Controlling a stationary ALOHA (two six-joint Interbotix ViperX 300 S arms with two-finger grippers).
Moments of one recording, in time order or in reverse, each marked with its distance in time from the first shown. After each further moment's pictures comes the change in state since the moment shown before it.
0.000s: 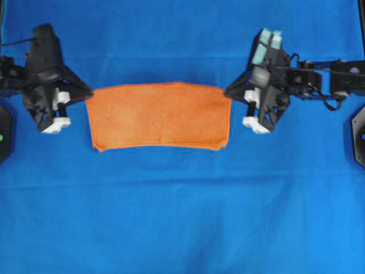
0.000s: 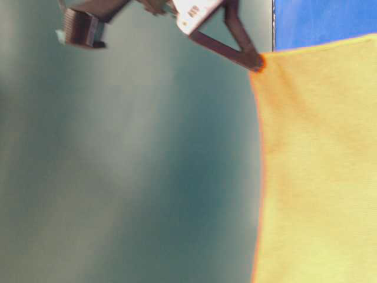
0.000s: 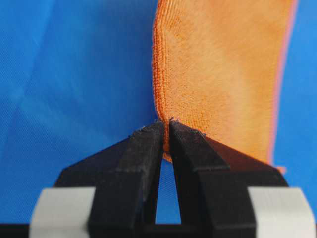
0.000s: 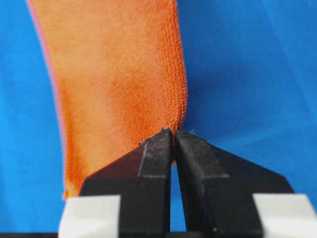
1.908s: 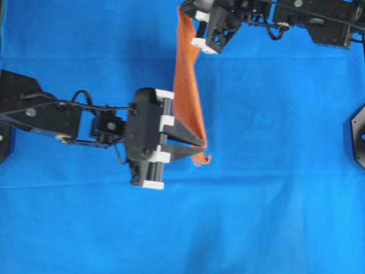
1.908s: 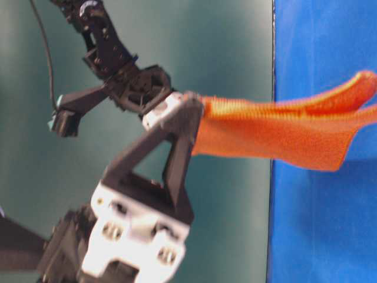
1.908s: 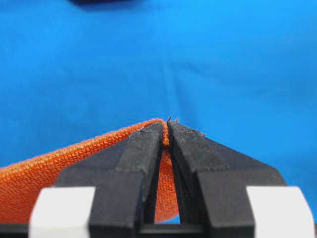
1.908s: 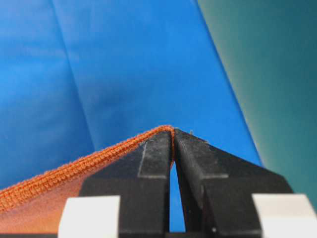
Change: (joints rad) left arm -0.345 0.589 -0.525 0.000 -0.419 0.143; right arm -0.287 0.296 -0.403 -0.327 0.012 0.003
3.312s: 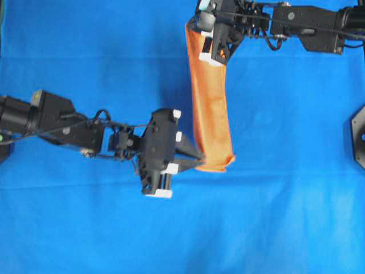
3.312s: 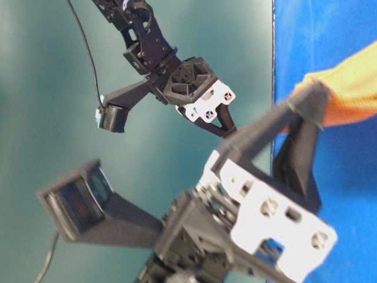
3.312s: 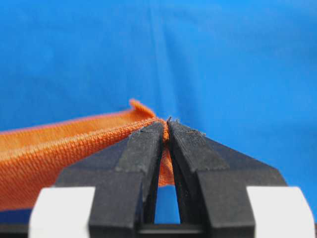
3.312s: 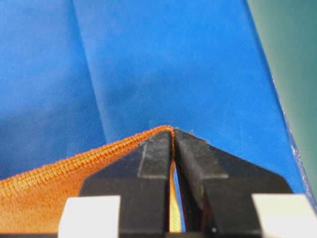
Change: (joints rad) left arm -0.018 0.170 0.060 -0.003 -0.152 -0.092; right arm -0.006 0.087 0.055 -0.063 -0.094 -0.006
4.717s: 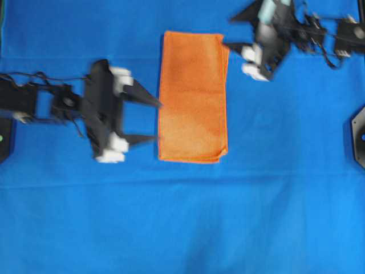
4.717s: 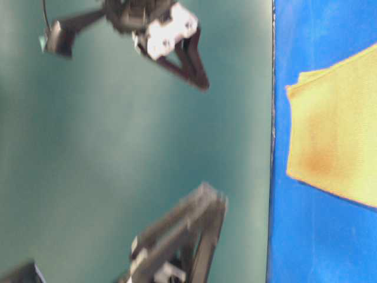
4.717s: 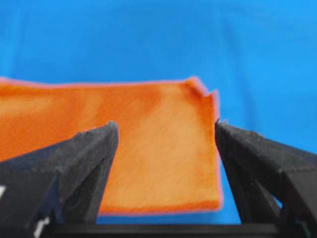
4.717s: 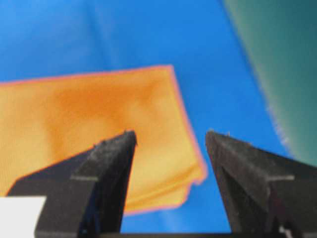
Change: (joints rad) left arm 0.161 -0.431 0.261 0.002 0.137 0.043; right arm 0.075 -0.414 0.318 0.021 0.006 0.043
